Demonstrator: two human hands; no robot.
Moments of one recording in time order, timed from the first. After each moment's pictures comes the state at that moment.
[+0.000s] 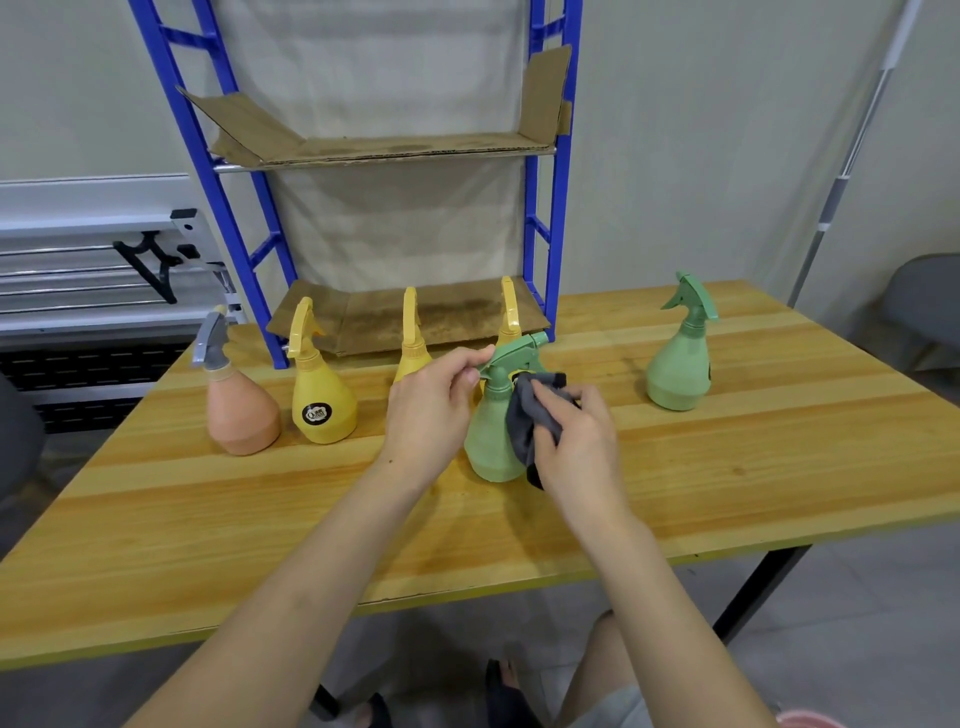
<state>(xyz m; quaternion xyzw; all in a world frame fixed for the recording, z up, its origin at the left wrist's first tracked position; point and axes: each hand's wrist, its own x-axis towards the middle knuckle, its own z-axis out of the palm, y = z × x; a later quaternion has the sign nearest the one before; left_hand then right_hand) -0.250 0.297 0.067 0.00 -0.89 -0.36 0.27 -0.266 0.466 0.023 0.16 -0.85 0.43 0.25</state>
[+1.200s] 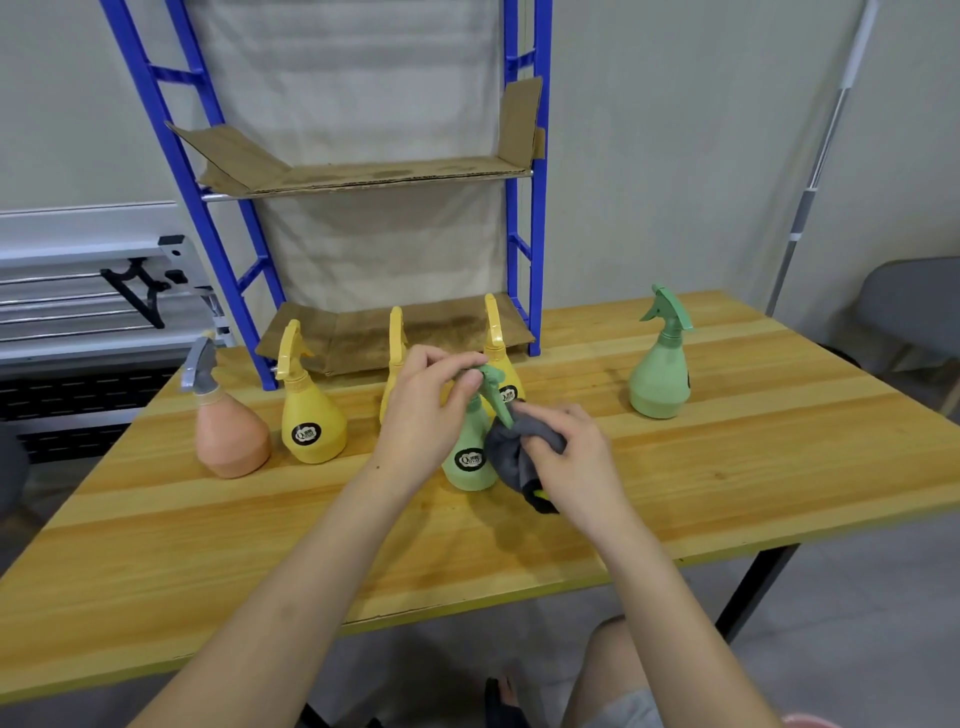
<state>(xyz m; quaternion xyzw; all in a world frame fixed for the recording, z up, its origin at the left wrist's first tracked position) -0.255 0.300 0.081 -0.05 -0.88 -0.38 0.28 -0.260 0.483 0.038 0.16 -0.81 0.56 0.11</state>
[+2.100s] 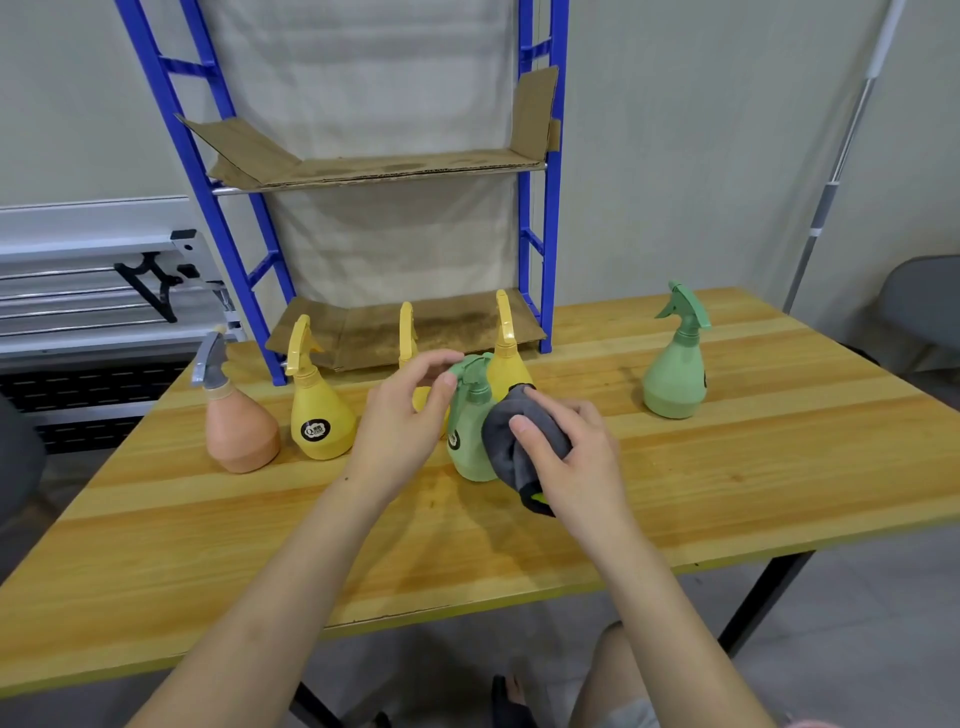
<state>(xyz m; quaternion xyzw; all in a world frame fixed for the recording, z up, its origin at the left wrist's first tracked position) -0.235 0.278 0.083 -0.05 -0.85 -0.45 0.27 -0.253 0.473 0.033 0.17 -0.80 0.55 0.17</state>
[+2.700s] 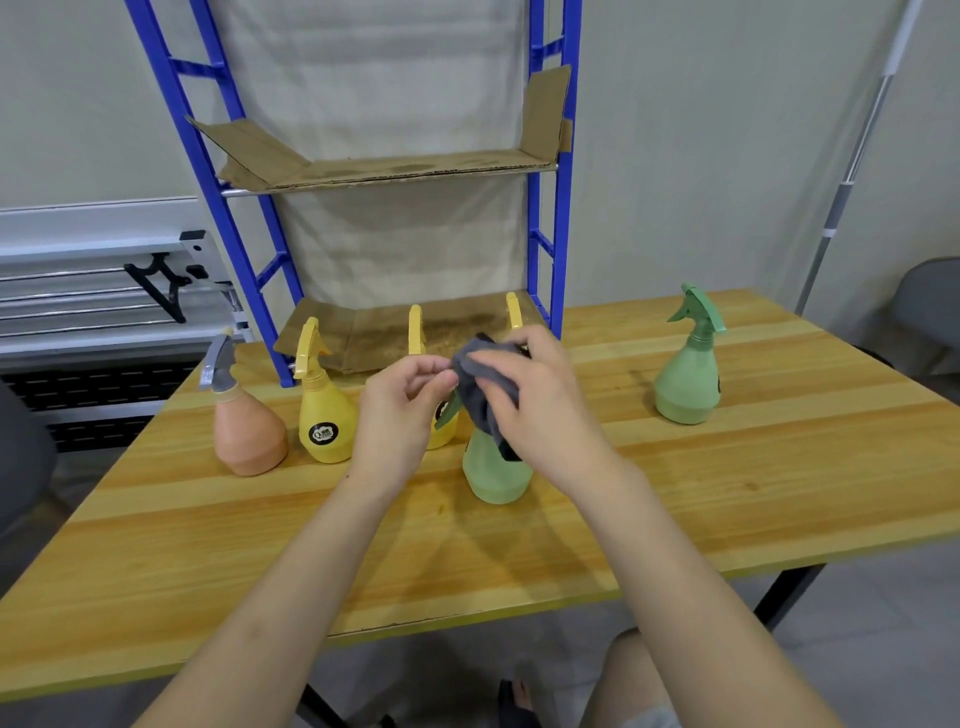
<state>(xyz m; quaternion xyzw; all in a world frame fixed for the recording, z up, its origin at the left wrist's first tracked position) -0.239 0.272 0.088 0.01 -0.77 -0.58 0.26 -0.284 0.433 0.089 0.31 -0.83 0.39 0.26</state>
